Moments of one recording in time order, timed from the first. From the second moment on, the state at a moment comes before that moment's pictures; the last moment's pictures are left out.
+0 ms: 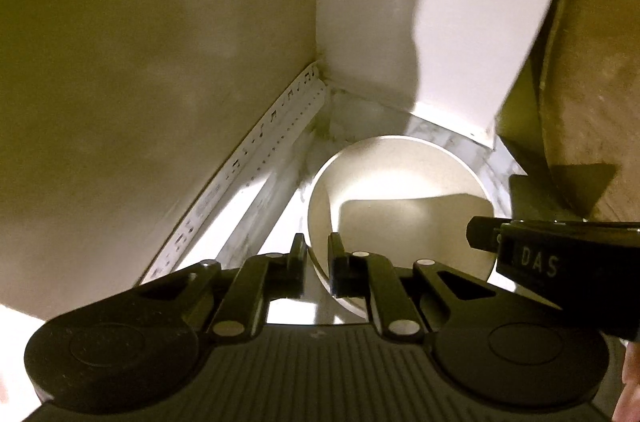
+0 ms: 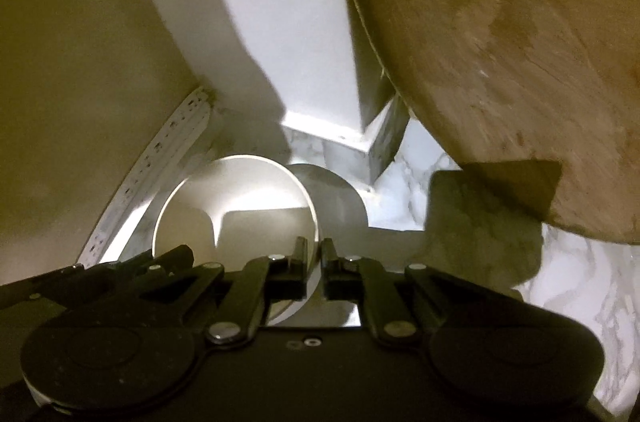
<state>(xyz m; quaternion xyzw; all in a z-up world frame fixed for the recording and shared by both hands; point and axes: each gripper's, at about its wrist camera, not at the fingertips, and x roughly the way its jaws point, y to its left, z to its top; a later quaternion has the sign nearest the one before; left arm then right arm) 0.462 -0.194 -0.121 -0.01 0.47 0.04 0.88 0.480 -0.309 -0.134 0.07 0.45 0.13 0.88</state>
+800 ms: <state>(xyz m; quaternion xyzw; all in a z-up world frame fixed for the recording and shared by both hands) 0.324 -0.141 -0.044 0.01 0.46 -0.03 0.89 0.336 -0.296 -0.081 0.04 0.42 0.16 0.89</state>
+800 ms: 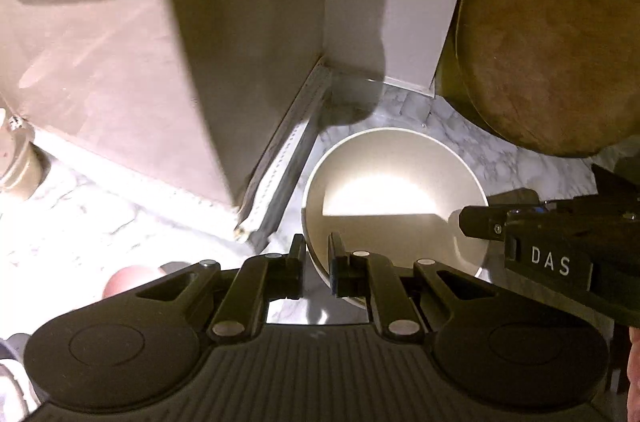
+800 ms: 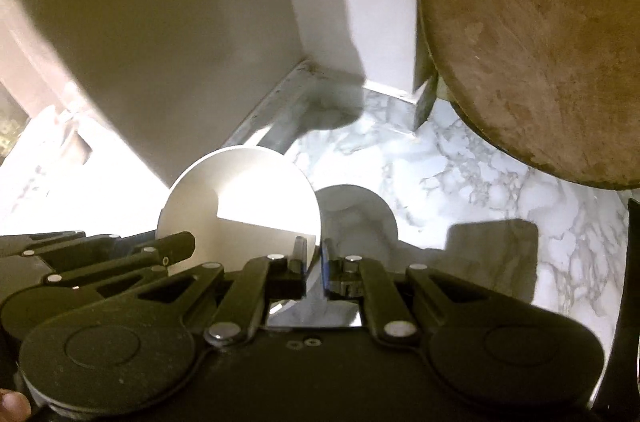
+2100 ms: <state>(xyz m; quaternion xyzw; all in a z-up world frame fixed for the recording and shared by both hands) 0.129 0.067 0.012 -0.05 0.47 0.13 0.87 0.191 -0.071 -0.031 -0.09 0.39 0.35 0.85</state>
